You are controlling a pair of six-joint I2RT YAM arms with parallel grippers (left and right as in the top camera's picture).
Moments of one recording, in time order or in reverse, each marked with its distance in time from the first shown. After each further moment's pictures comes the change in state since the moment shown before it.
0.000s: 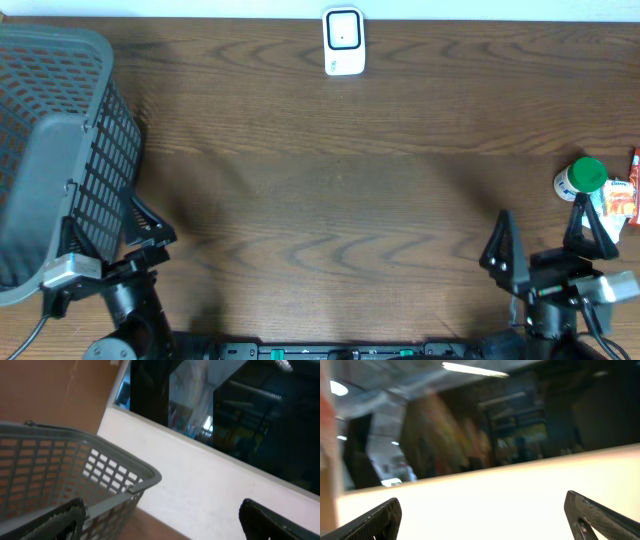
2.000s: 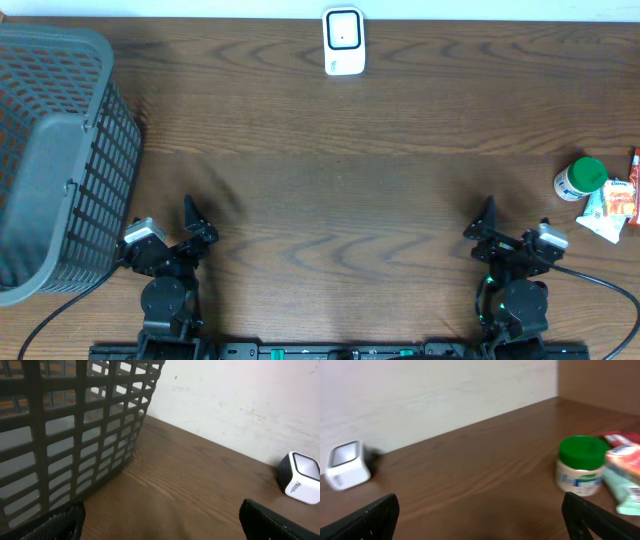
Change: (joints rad) left arm 0.000 0.002 -0.366 -0.054 0.070 -0.018; right arm -0.093 0.038 -0.360 -0.208 0.395 0.146
